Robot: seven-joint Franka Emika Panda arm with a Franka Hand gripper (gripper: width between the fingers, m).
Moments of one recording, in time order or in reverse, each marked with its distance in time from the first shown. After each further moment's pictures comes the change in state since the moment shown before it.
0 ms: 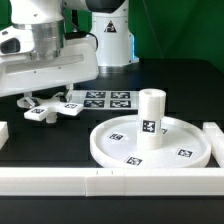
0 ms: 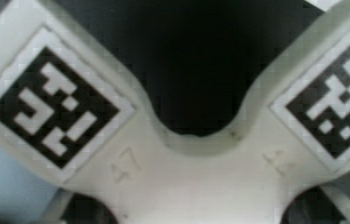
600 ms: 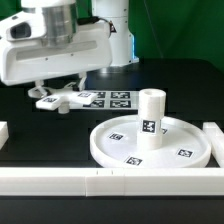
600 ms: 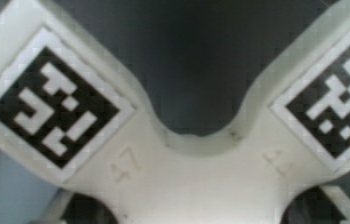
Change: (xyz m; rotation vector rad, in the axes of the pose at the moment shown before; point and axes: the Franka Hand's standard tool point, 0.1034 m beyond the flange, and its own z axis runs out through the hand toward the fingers) arm 0.037 -0.025 -0.037 0.019 0.017 0.031
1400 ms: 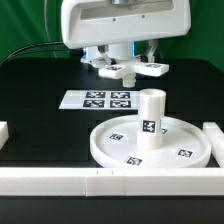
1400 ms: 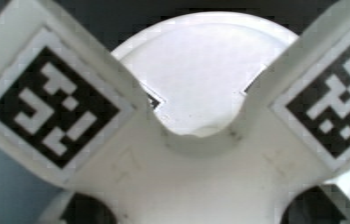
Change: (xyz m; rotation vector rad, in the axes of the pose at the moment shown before) arm 0.085 -0.086 -0.056 0.013 0.025 0.186
